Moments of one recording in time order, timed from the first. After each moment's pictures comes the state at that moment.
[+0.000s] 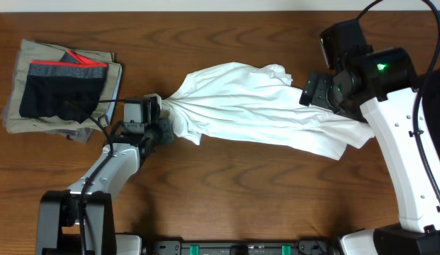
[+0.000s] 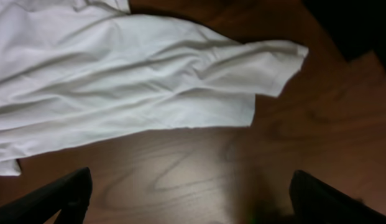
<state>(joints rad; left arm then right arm) -0.07 1.52 0.68 -0.15 0.15 -0.25 0.28 1.60 1.78 -1.52 0.21 0.64</state>
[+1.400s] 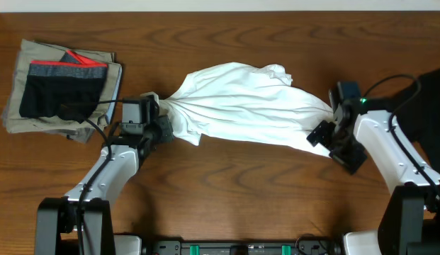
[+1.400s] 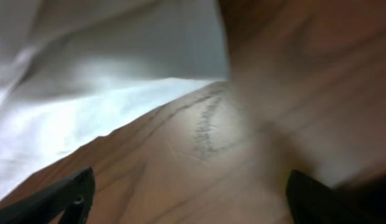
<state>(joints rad) -0.07 1.49 0.68 -0.15 0.15 -0.31 0.07 1.60 1.03 -1.07 0.03 0.87</state>
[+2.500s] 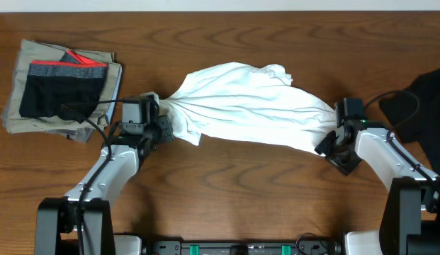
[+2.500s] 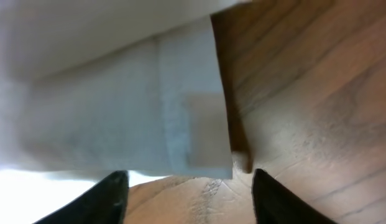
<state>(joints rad) -0.07 1.49 0.68 -0.16 0.15 -0.31 0.00 1.60 0.81 -0.73 0.05 0.79</state>
